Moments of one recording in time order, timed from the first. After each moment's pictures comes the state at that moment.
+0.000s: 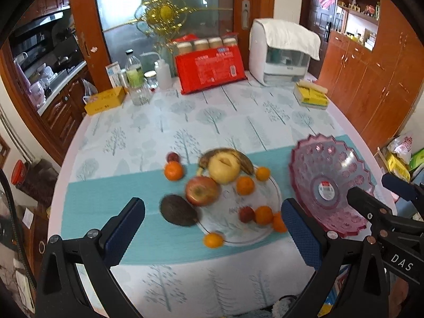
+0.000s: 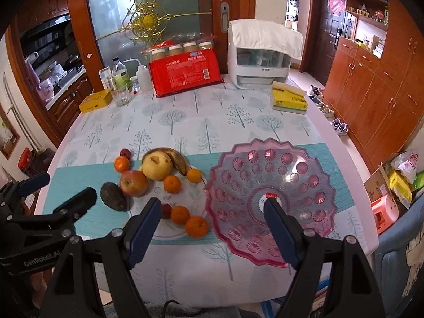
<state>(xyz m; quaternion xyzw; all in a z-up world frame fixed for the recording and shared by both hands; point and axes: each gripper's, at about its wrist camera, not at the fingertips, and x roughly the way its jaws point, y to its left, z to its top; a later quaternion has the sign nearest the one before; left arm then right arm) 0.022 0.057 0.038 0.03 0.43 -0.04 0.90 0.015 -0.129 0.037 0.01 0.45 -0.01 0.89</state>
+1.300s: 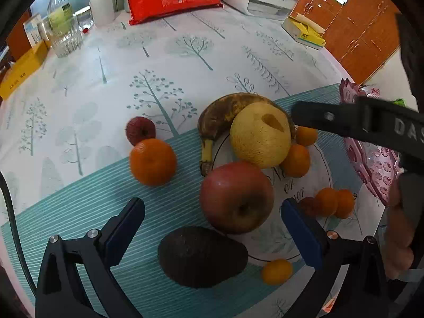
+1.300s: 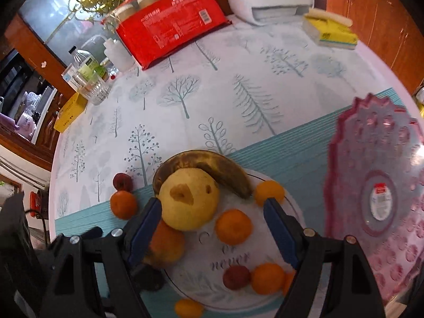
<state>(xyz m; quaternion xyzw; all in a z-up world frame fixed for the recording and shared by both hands) 0.181 0.109 -0.147 0.03 0.58 -0.21 0.79 0.196 -0.064 -0.111 0.17 0.56 -0.02 0.81</state>
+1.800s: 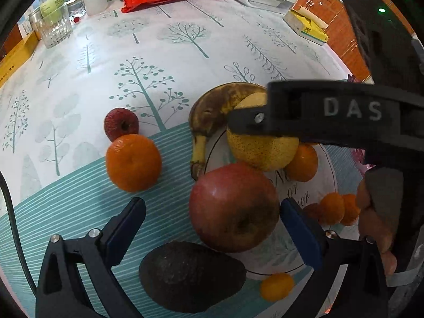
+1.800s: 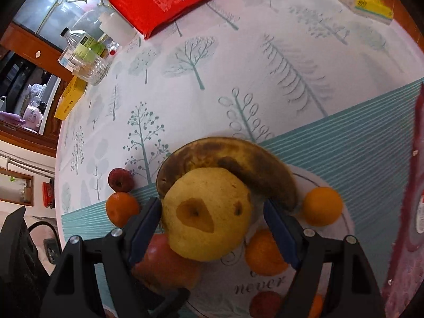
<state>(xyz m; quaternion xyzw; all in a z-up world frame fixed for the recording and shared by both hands) 0.194 0.096 -0.173 0.02 0.59 -0.22 0.77 0.232 -0.050 -0.167 0.21 0.61 0.03 0.76</state>
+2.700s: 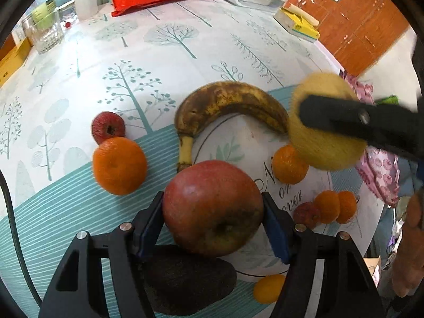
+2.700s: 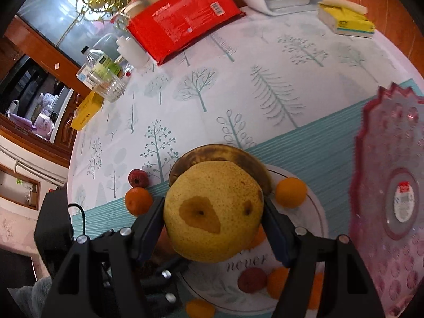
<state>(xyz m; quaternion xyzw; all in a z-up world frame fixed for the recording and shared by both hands) 0.184 0.088 -0.162 0.02 0.58 -0.24 0.78 0.184 -0.073 -0.109 0.20 0.54 0.02 0.81</state>
